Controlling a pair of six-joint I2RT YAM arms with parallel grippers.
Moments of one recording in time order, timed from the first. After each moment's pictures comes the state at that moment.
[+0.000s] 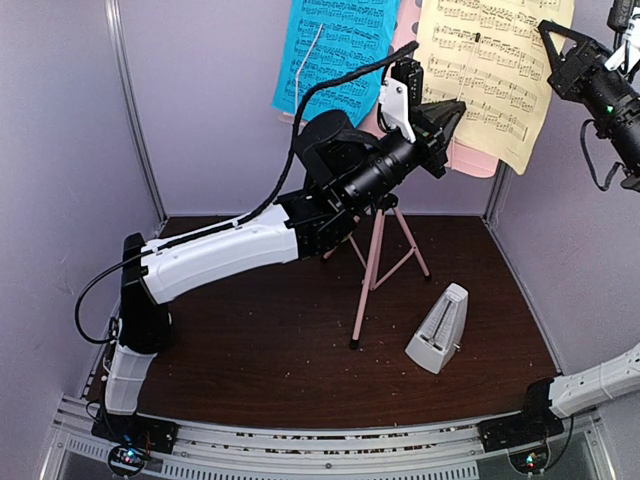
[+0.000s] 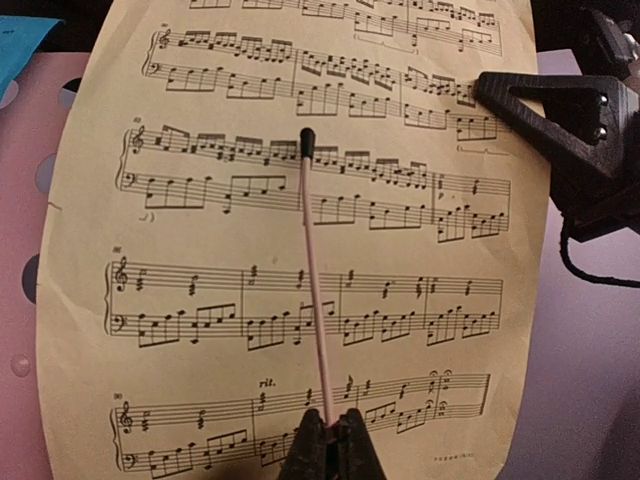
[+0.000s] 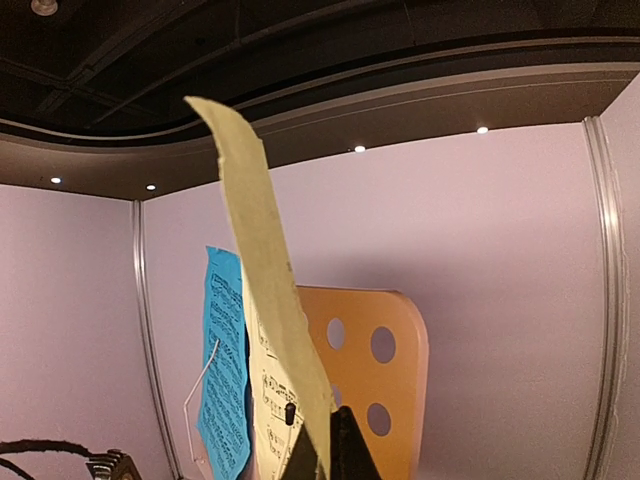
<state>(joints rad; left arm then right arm) -1.17 2.20 2.27 0.52 0.01 0.08 1.05 1.04 1.70 -0.03 0.61 -0.30</state>
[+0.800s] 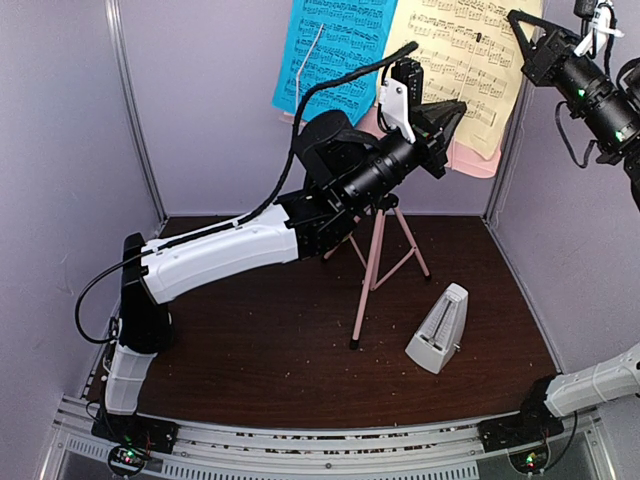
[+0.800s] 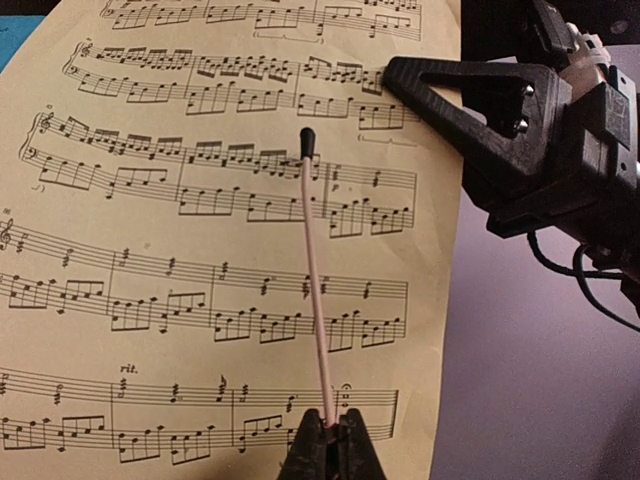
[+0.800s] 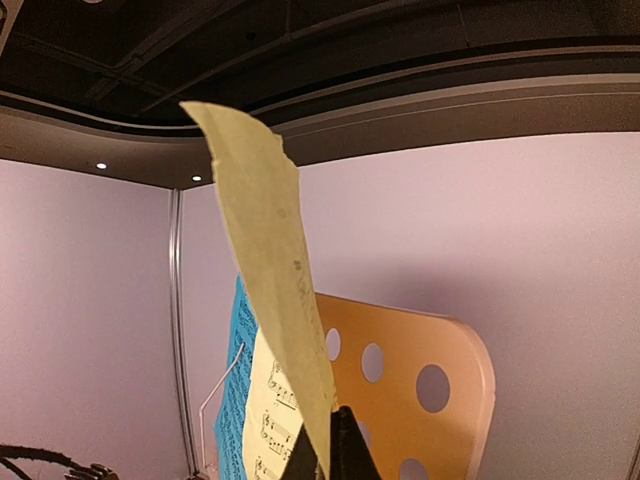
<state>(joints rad) -1.17 2.20 2.27 0.52 0.02 0.08 0.74 1.14 1.78 -0.11 0.21 -0.12</state>
